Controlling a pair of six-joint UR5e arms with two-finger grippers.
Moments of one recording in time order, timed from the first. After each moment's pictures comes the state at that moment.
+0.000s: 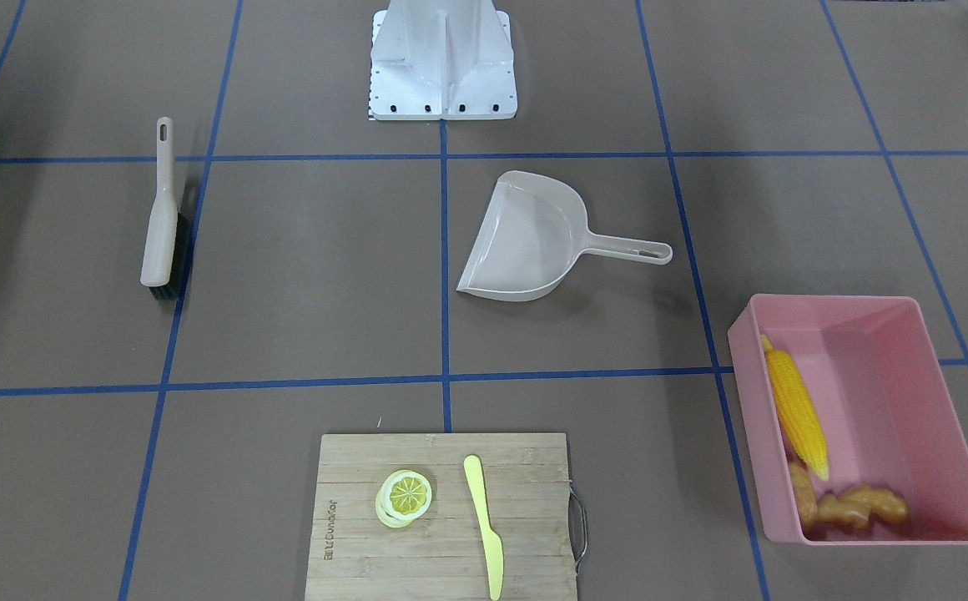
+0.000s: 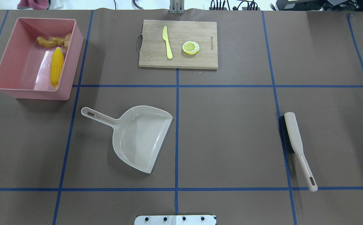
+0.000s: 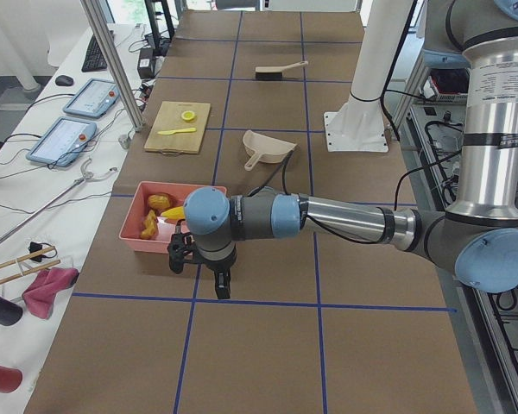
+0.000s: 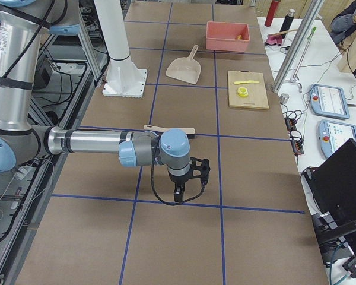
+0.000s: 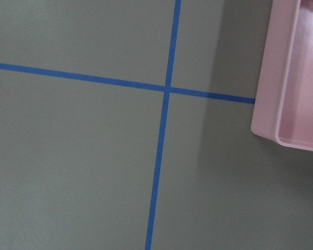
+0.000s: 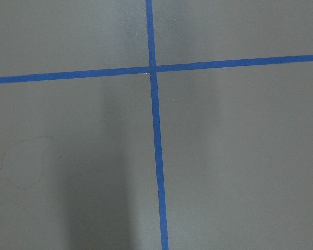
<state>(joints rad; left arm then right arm) -1.64 -1.57 -1.67 -1.43 -2.41 -0.02 1.55 -1.82 1.83 -1.44 2.32 0.19</state>
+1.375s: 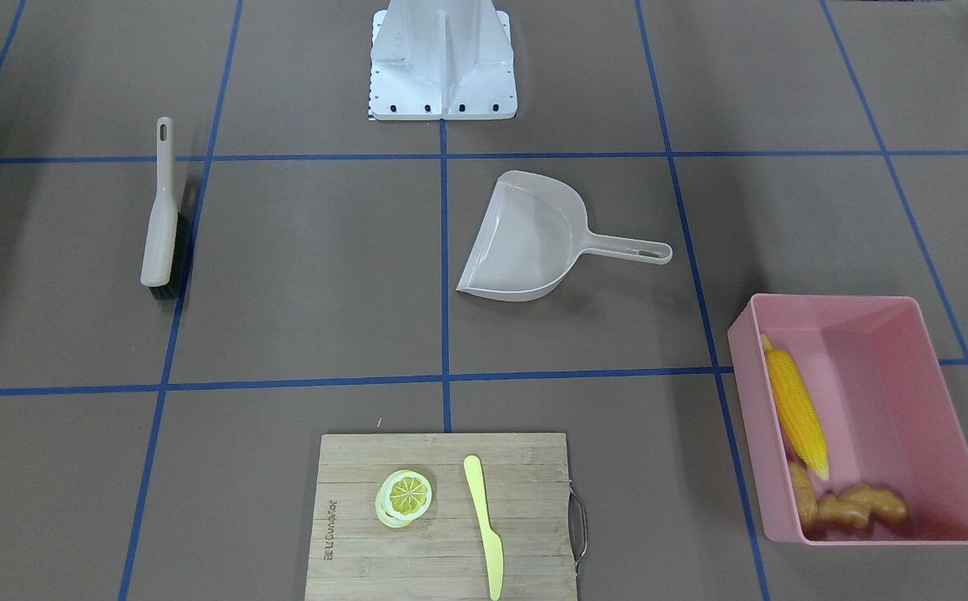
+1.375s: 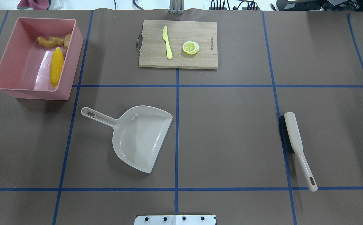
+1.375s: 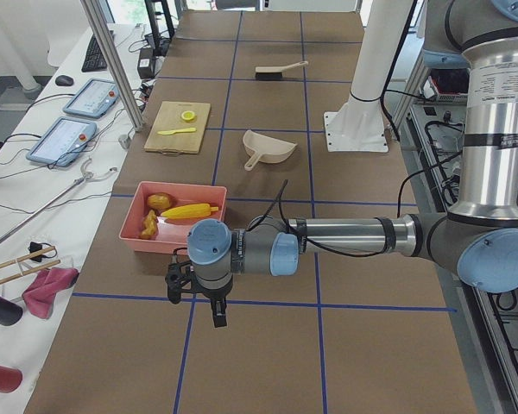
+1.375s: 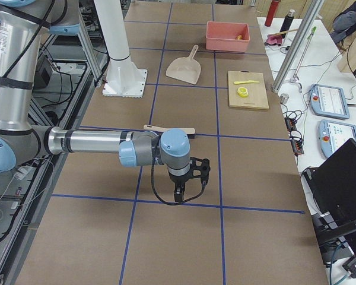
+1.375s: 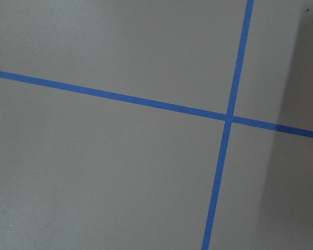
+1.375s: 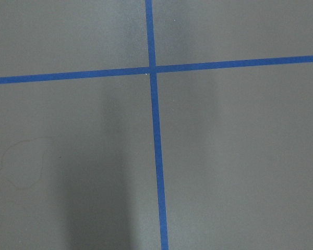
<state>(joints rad) -1.63 -1.55 -1.56 -1.63 -2.35 -0.17 1.55 -1.82 1.83 -1.44 2.32 0.19</state>
